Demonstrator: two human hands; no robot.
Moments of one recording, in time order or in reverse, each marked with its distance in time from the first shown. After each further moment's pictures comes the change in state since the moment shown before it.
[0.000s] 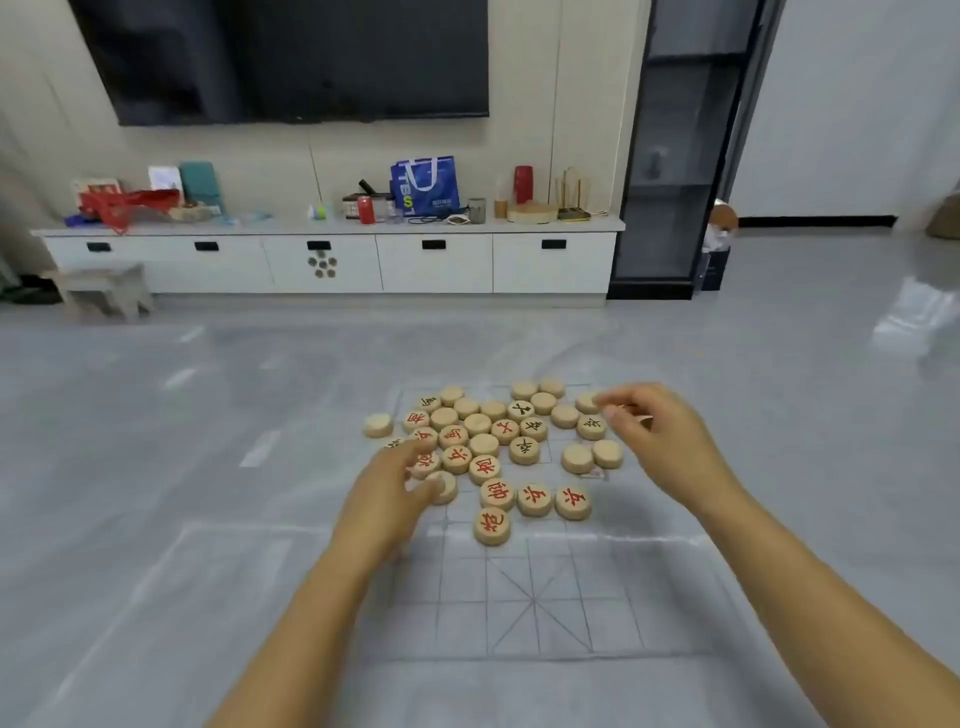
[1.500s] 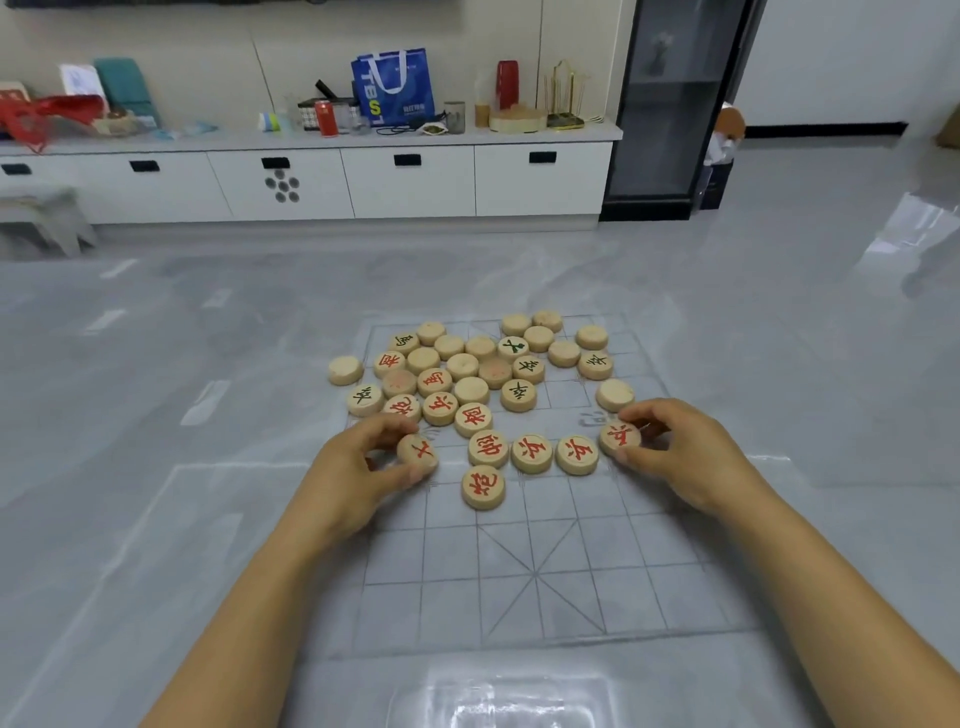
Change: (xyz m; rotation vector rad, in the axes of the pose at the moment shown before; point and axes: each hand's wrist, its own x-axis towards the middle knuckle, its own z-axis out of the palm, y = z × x) left_hand 0.017 -0.030 0.009 -0.191 -0.159 -0.023; right_hand -0.012 0.069 0.020 -0.273 -0.212 0.209
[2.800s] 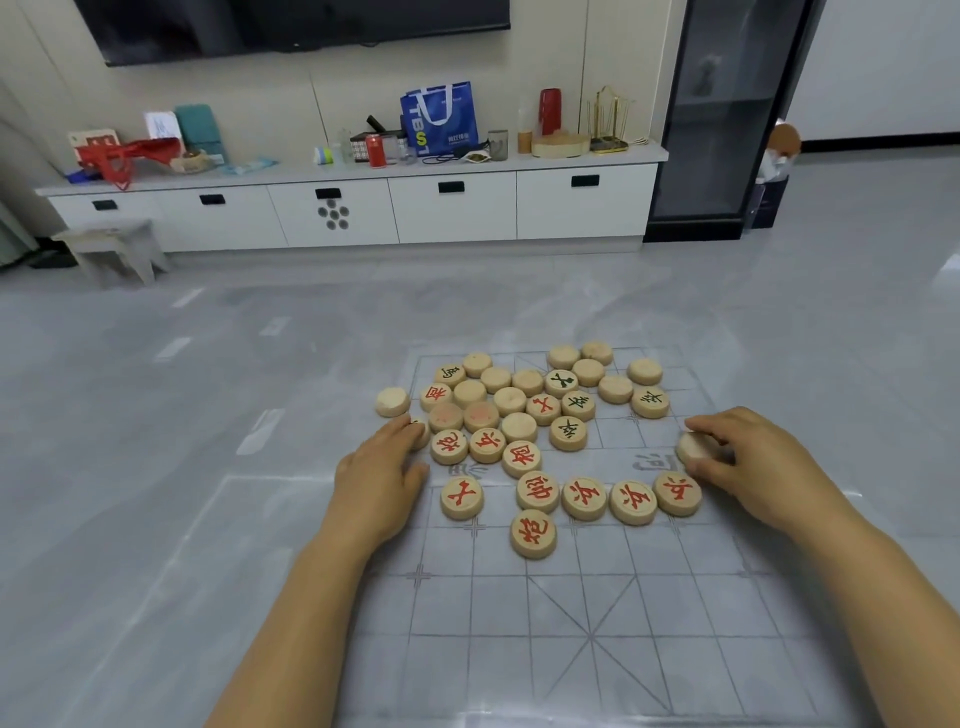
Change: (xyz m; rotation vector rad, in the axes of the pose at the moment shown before) left_hand 0.042 -0.027 -0.015 0.549 0.109 0.029; right_hand 0.037 0.011 -0.007 -0.281 0.009 -0.040
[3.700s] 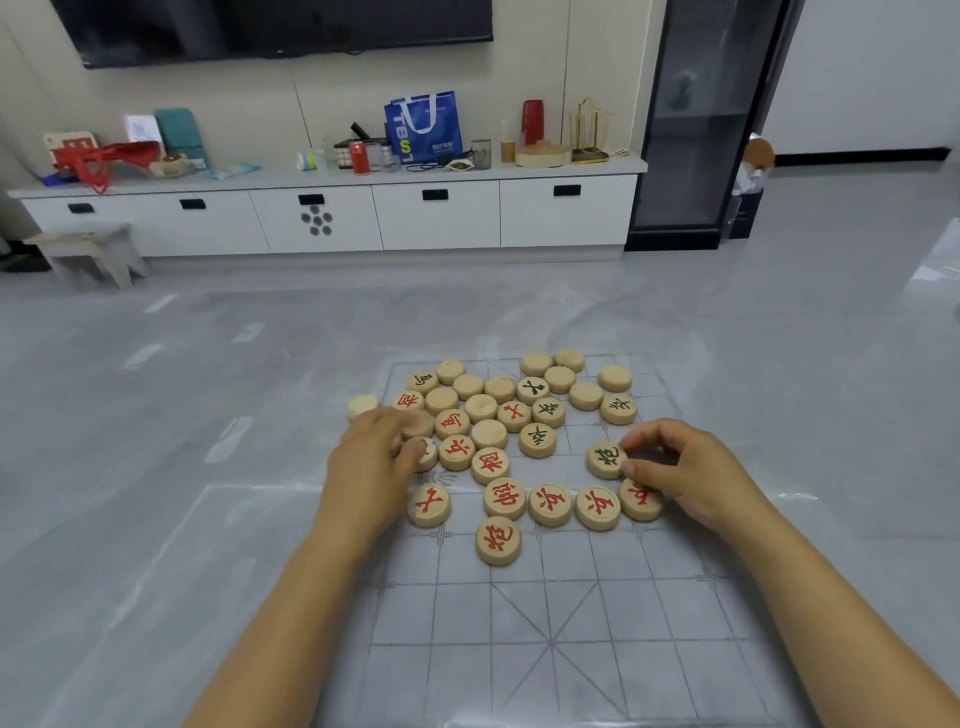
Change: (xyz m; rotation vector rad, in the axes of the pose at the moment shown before) left_hand 0.001 0.034 0.000 -0.170 0.187 0.045; right_hand -0.002 -0.015 0.008 0.632 -0.069 0.072
